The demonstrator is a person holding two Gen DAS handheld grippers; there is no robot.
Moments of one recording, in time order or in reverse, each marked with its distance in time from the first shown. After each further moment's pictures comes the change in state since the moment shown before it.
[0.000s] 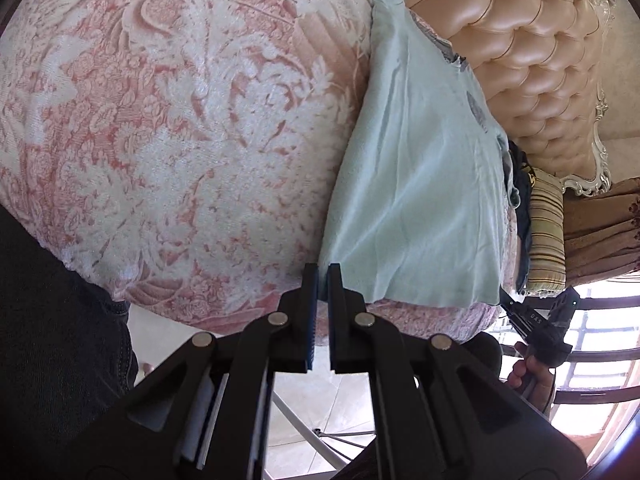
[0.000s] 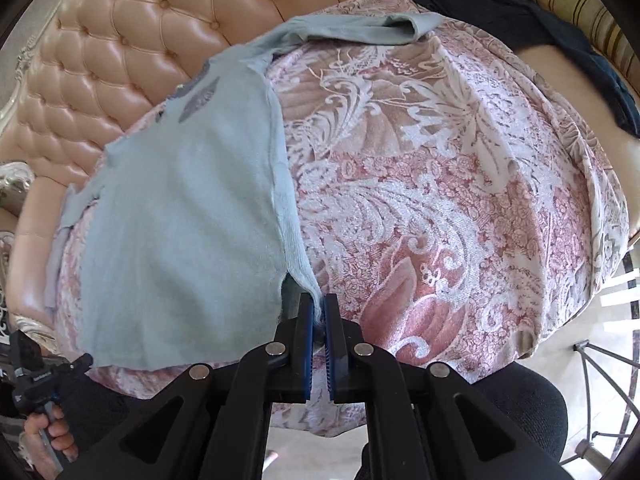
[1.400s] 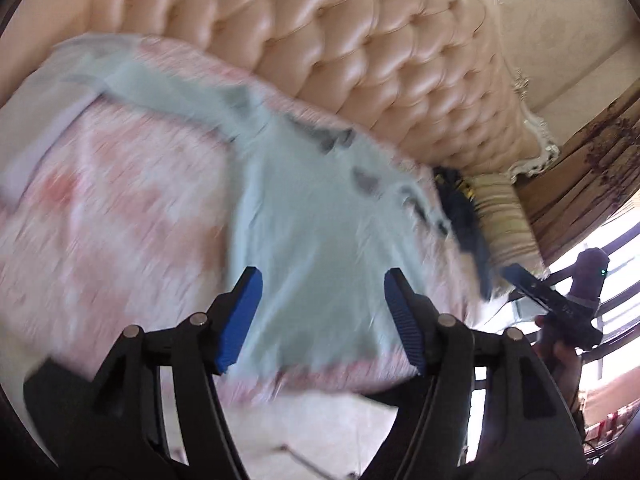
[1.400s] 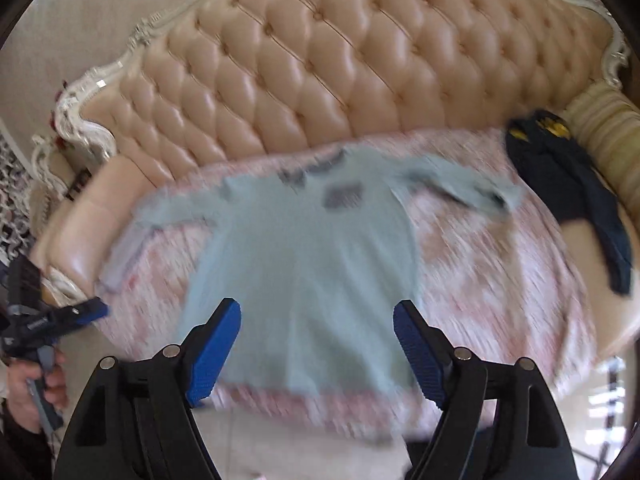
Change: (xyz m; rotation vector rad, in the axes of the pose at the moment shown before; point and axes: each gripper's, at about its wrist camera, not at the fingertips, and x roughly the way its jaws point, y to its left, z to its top) left arm -0.089 -0.139 0.079 0.307 -0.237 -0.104; right arm -0.118 0.141 0.056 -0.307 -0.265 0.153
